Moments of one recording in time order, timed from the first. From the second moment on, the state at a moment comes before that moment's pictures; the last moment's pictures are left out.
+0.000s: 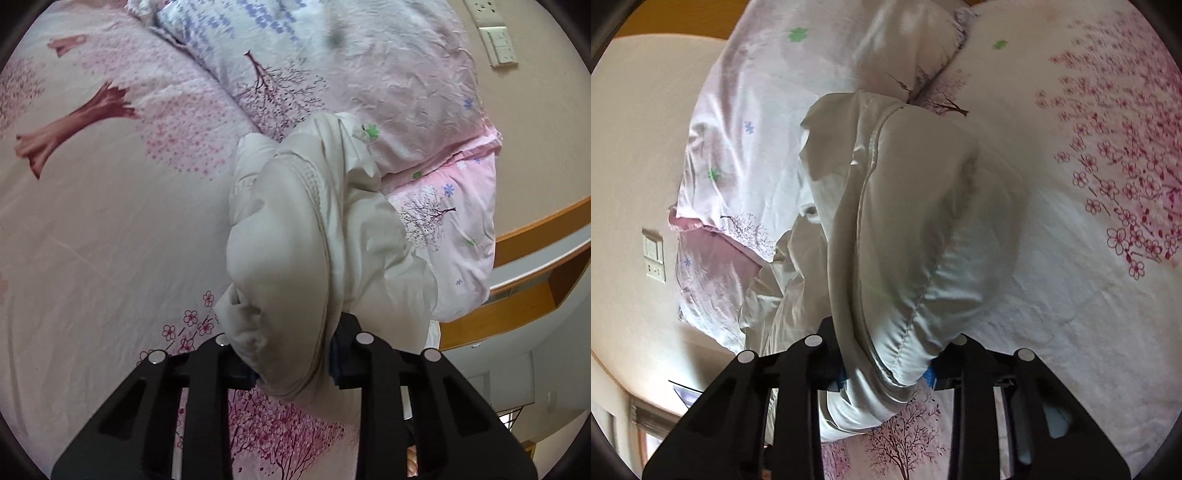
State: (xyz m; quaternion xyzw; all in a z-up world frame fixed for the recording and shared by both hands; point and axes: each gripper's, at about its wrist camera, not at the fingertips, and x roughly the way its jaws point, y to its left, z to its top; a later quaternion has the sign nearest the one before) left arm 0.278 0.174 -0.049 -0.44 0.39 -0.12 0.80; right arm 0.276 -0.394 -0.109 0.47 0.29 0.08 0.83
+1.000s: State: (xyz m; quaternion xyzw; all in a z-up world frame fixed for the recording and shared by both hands) left arm 0.145 0.246 -0.047 -0.42 0.37 -0.09 0.82; right arm 0.170 -0.328 -0.112 0.36 0.32 0.12 0.87
